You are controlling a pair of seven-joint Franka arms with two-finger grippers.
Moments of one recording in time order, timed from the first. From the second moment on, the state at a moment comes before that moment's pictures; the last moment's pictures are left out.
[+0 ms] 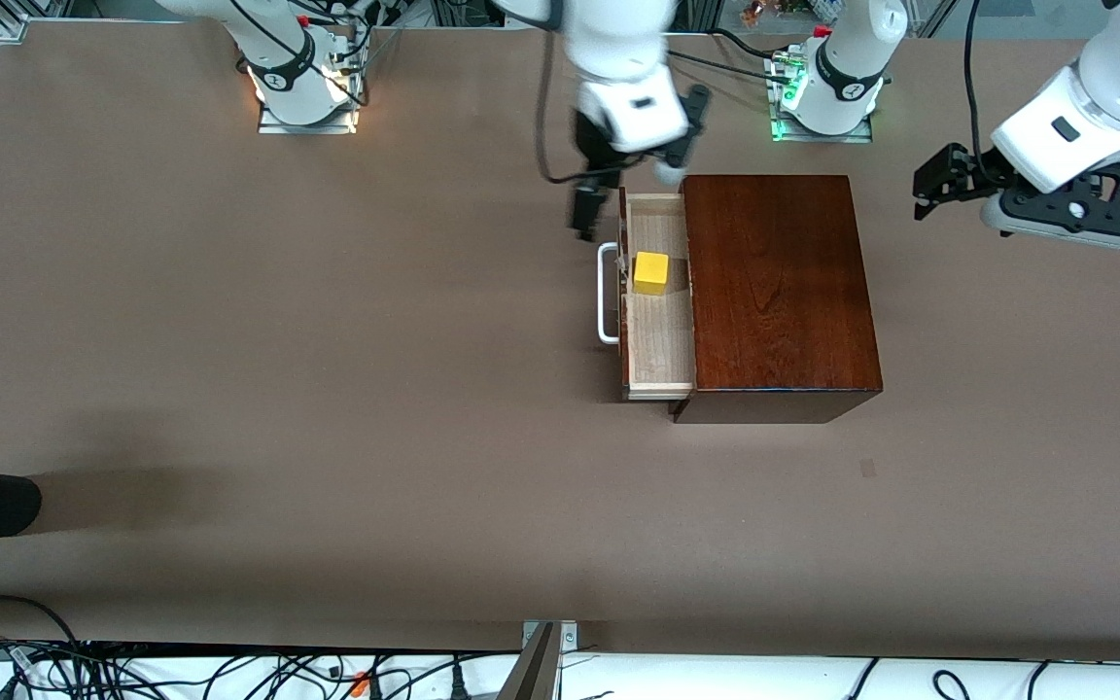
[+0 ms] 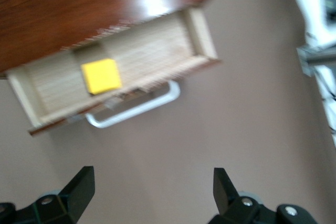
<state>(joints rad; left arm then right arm) -0.09 -0.06 -0.08 -1.66 -0.01 1.53 0.03 0.96 0.53 -0.13 -0.98 -0.10 1.65 -0.29</state>
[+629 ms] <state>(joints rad) -0.10 0.06 -0.29 -1.66 -0.17 1.53 0.15 0.87 0.27 -0.47 -1.07 0.01 1.41 -0.28</state>
